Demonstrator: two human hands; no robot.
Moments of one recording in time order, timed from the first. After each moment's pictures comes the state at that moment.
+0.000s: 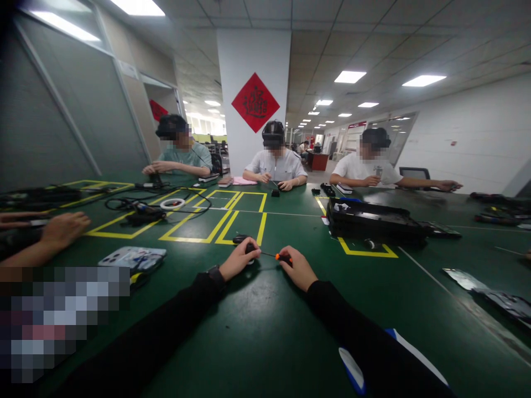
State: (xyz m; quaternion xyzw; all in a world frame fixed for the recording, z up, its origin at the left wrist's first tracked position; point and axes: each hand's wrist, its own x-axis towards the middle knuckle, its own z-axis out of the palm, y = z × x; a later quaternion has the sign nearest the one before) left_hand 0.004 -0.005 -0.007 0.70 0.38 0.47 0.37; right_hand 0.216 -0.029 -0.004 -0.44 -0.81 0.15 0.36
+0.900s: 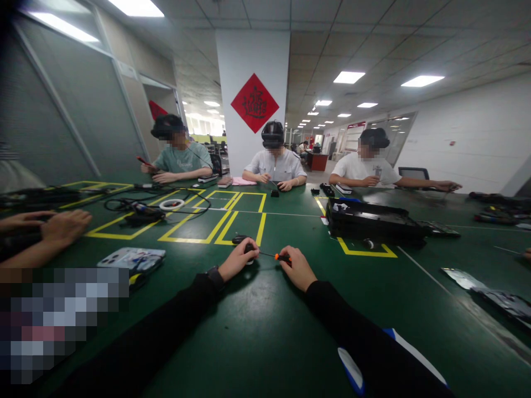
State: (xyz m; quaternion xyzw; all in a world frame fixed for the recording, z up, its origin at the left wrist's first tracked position) left_hand 0.005 -0.007 -0.003 0.68 0.38 0.47 0.41; right_hand 0.216 -0.028 -0.003 -0.46 -0.80 0.12 0.36
